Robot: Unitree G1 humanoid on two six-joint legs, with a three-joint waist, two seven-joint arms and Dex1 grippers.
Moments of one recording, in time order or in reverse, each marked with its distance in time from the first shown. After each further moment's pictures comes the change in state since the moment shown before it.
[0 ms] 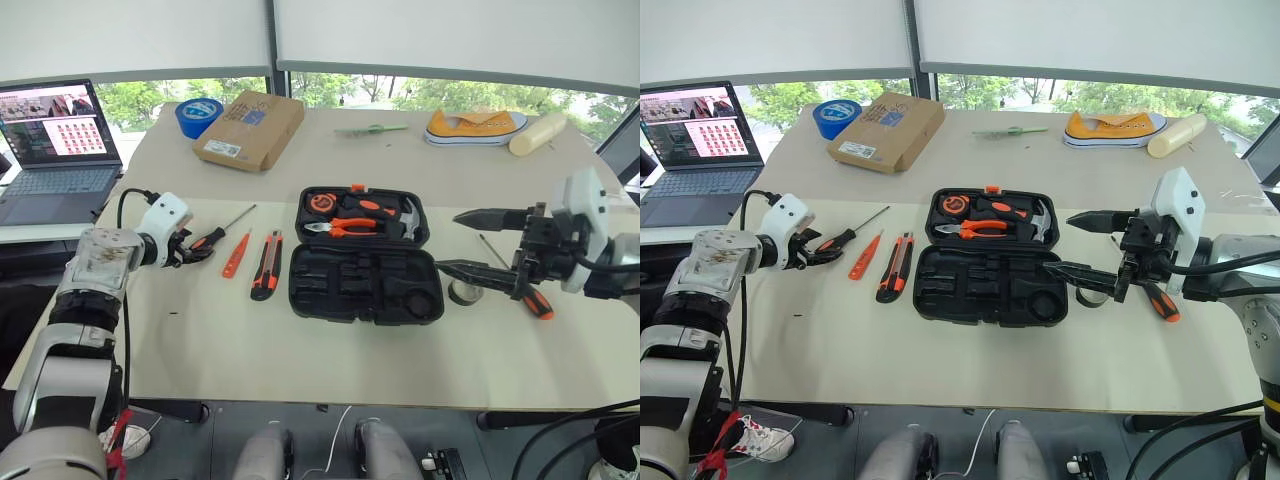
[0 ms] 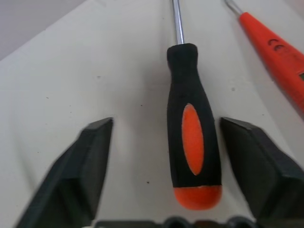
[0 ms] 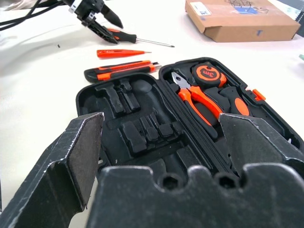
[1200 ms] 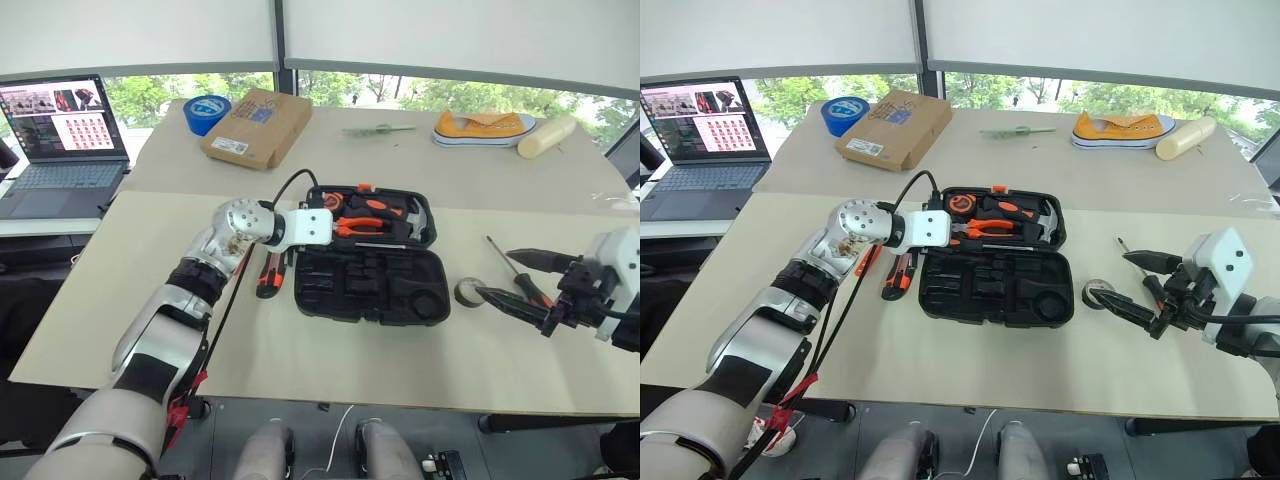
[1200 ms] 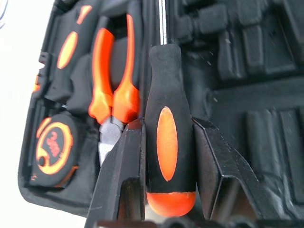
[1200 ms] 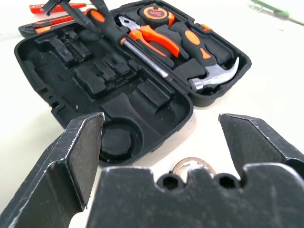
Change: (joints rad) left arm -0.228 -0.356 -0.299 0.010 0.262 -0.582 -0.178; right arm 0.376 0.055 -0.231 -0.018 -0.098 -0.107 -0.086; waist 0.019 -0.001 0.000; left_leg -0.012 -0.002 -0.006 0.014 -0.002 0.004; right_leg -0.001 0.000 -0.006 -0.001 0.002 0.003
